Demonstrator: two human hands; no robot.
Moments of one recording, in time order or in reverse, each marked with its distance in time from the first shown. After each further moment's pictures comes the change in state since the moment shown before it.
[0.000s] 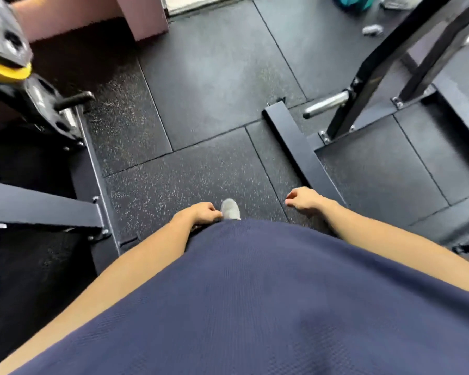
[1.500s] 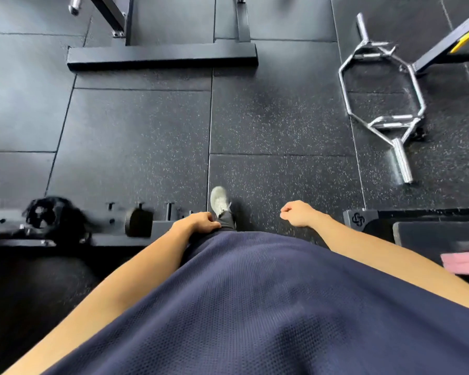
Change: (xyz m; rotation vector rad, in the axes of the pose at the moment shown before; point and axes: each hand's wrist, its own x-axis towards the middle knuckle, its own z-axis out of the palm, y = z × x) left_hand -0.349 -0.545 0.420 1.130 -0.317 0.475; right_hand -0.571 -0.206 0.918 1.002 0.267 0.623
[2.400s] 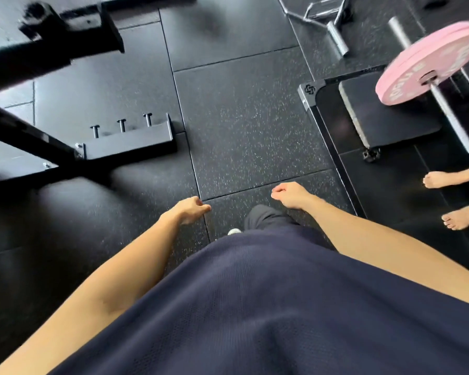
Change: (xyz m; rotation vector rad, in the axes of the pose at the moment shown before) left_hand -0.330 -0.162 0.538 0.044 0.129 0.080; right_hand -0.432 0.216 0.520 0.419 0.187 0.070
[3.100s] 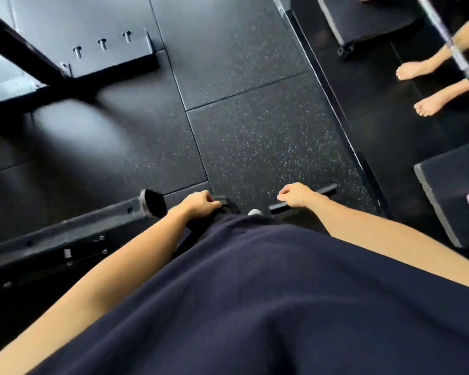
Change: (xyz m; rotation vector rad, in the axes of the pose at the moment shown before) left_hand -0.314 -0.111 0.410 0.159 -0.052 0.074; right_hand -0.349 0.323 0.281 -0.115 -0.092 0.101
